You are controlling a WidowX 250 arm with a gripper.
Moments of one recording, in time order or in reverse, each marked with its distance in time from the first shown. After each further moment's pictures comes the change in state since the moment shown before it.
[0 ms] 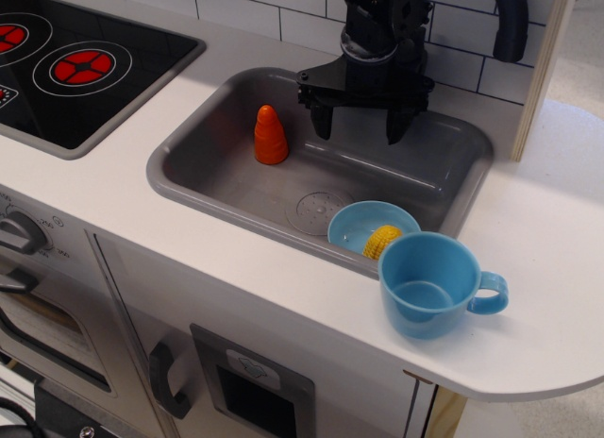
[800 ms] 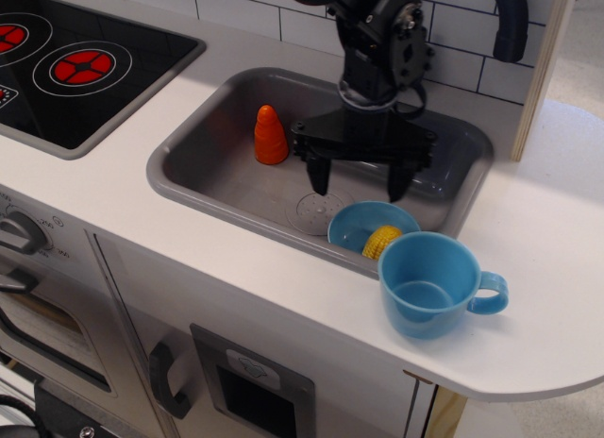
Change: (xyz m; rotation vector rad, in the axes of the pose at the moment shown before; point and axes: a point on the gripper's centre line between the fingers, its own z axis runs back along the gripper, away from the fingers) arm -0.058 0.001 0.012 -0.008 0.128 -0.029
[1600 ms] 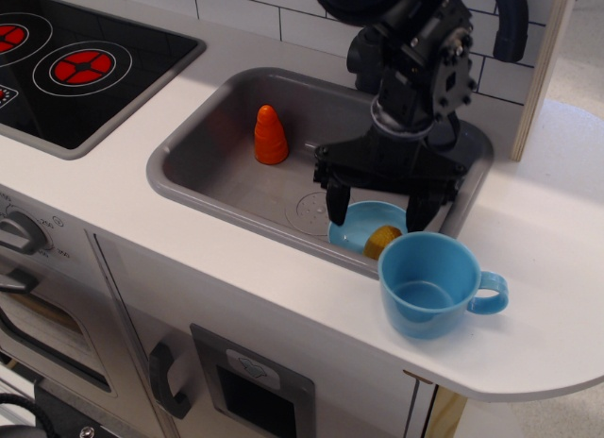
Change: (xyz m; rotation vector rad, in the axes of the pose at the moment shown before) arm -0.027 -0.017 -0.001 0.065 0.069 -0.002
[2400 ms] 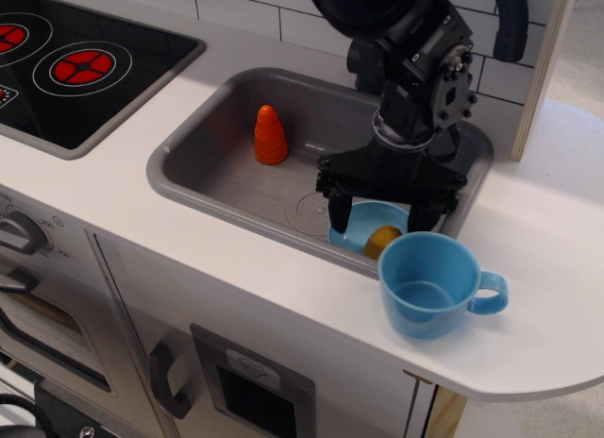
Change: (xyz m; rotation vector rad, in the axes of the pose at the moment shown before) arm -0.002 -0.005 -0.009 -0.008 -0.007 -0.017
